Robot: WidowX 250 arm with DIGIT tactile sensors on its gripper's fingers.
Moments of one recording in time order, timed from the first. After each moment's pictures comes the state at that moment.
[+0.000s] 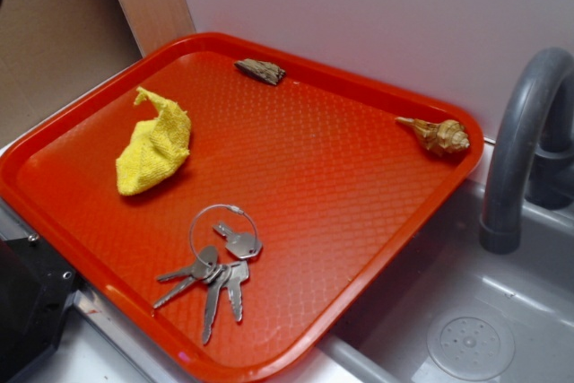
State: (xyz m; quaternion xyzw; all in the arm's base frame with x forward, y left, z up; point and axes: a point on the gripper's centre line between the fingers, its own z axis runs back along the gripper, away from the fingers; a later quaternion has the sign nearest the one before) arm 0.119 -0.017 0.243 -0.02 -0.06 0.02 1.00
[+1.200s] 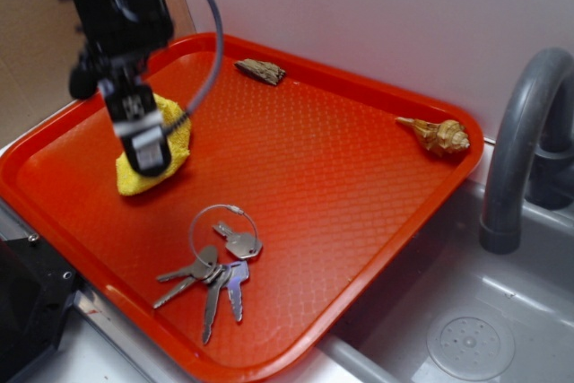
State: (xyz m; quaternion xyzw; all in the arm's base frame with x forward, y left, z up) arm 0.168 -0.058 0.100 -0.14 0.06 -0.13 0.98
